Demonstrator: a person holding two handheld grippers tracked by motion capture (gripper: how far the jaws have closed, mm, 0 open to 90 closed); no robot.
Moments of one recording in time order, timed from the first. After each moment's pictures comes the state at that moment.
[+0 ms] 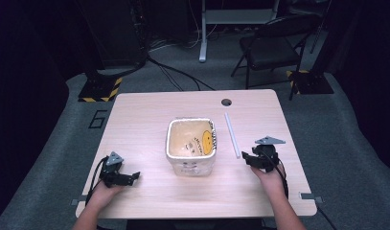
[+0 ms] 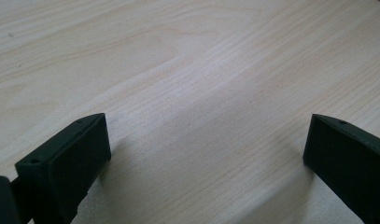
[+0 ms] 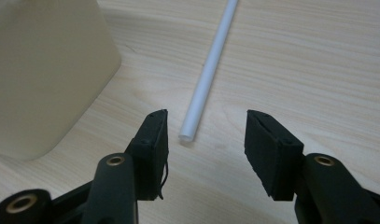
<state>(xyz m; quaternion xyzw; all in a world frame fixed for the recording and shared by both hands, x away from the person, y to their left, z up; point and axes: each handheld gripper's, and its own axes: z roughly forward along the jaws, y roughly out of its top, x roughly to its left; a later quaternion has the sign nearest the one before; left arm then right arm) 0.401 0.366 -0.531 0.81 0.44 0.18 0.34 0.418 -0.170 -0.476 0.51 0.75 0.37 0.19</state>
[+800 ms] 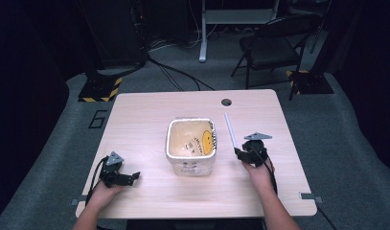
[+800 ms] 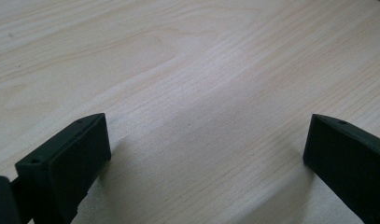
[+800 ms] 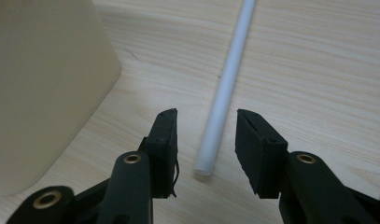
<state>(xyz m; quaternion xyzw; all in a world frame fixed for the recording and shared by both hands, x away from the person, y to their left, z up) 0.401 0.366 -0.531 0.81 0.44 0.18 0.34 0.444 -0.143 -0.489 0.50 0.76 0.36 0.19</state>
